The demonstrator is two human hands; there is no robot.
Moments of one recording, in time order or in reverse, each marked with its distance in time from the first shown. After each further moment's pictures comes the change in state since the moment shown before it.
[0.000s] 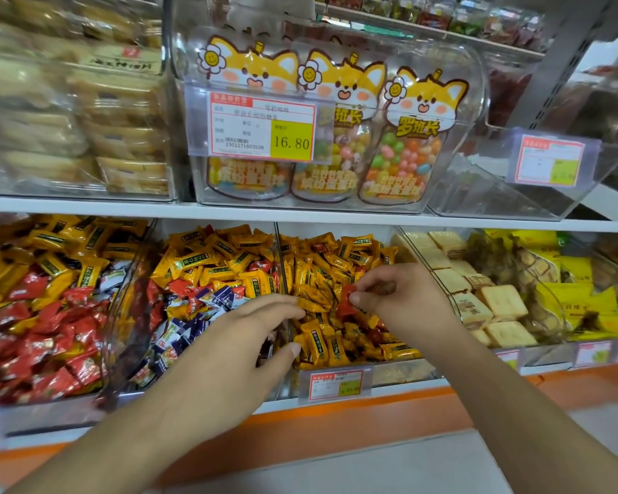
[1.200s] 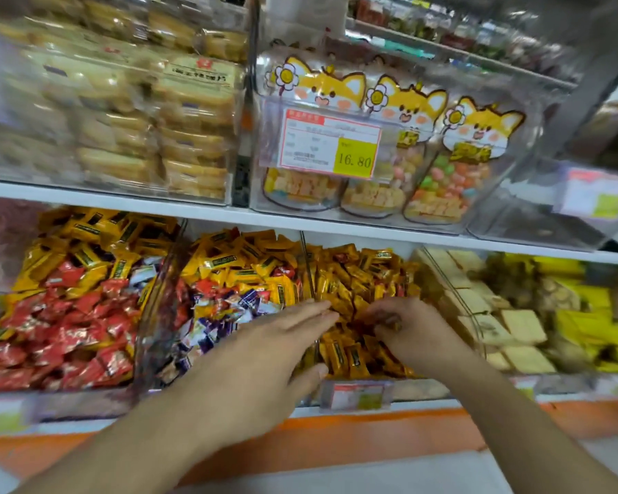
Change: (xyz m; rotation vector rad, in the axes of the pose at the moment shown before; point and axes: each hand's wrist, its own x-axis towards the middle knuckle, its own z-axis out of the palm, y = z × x) left_hand -0.003 -0.001 -0.013 0.119 -0.145 0.074; right_hand 0.012 0.025 0.021 -0.301 -0.237 -0.126
